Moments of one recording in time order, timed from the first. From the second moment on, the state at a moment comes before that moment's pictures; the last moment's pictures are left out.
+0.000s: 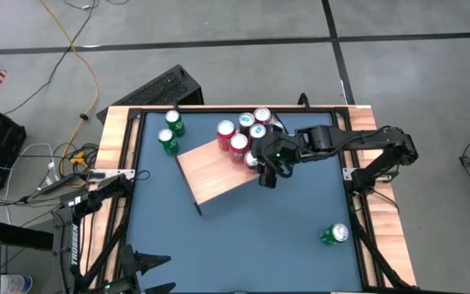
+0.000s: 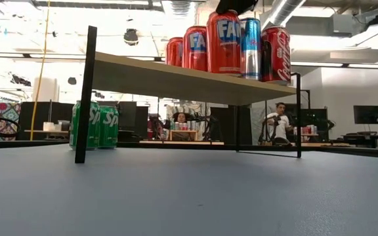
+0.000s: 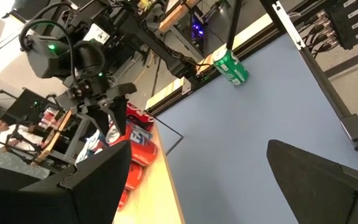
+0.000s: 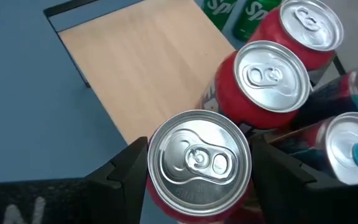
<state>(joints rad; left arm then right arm) -1.19 2.05 2.33 -1.57 -1.30 -0.57 0.07 1.56 1.64 -0.91 0.29 0.07</state>
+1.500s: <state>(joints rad) -1.18 2.05 2.33 -1.57 -1.32 -0.56 0.02 1.56 1.64 -0.84 0.18 -0.01</state>
